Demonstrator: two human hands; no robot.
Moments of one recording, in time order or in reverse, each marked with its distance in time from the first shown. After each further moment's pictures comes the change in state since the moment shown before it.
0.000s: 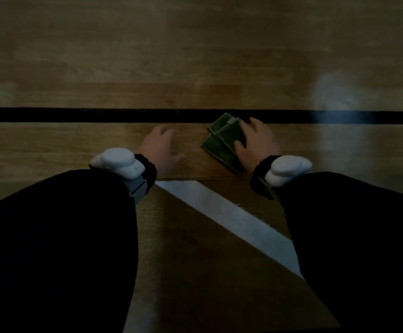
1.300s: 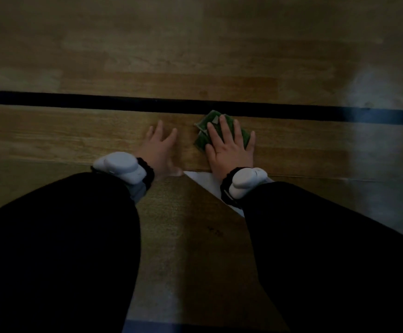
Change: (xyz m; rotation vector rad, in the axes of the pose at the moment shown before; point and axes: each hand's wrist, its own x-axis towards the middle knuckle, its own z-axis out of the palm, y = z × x) left_hand -0.028 -0.059 -0.002 0.229 -0.119 -0.110; right_hand -0.009 -0.089 0.084 -0.117 0.032 -0.191
